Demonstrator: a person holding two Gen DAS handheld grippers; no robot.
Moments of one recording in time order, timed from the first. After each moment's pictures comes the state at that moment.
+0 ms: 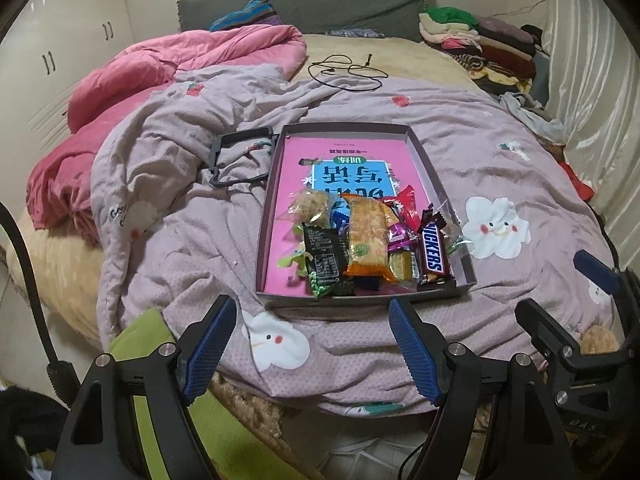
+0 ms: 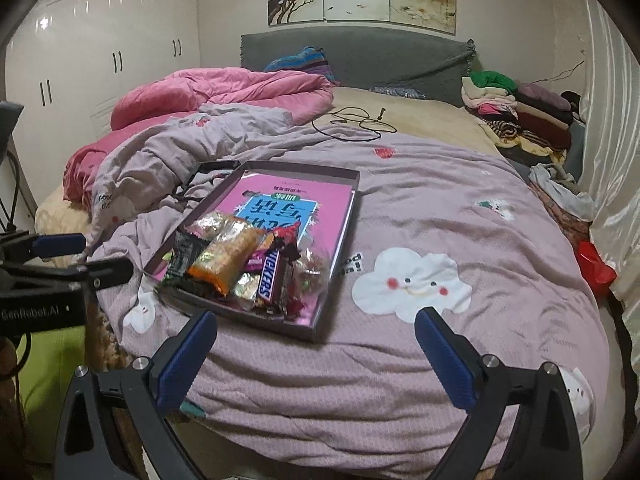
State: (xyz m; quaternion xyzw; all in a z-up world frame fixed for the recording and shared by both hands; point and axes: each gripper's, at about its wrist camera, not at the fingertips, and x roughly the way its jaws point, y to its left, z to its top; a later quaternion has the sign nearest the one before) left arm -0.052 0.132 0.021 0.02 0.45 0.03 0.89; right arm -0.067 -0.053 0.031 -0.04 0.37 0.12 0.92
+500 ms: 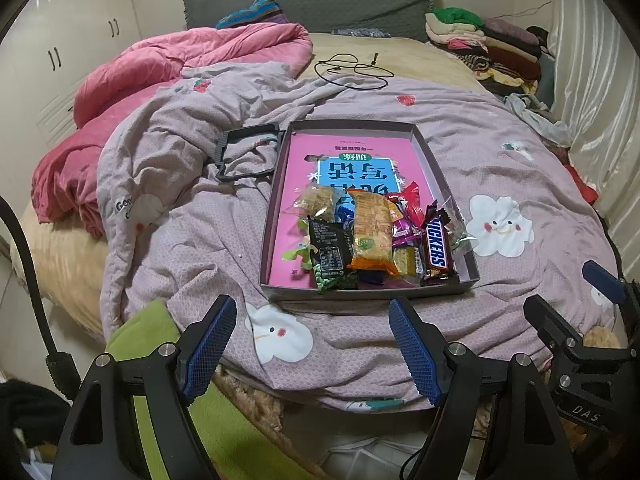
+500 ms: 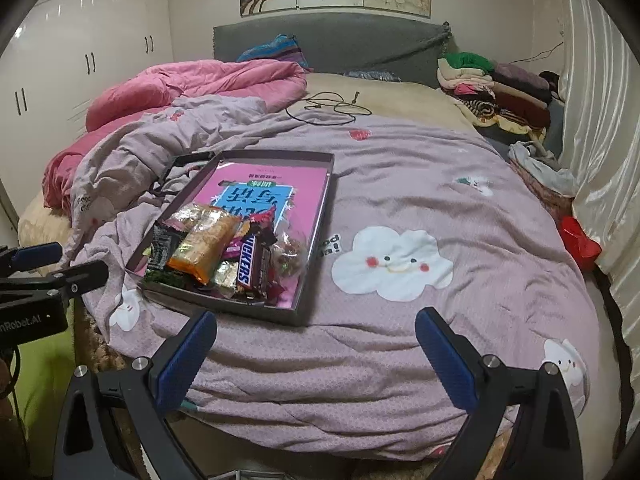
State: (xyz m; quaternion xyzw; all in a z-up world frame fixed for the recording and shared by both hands) left arm -0.056 0.133 0.019 0.01 0.45 0.03 0.89; right arm -0.066 -0.059 0.028 -0.03 0.40 0.08 0.91
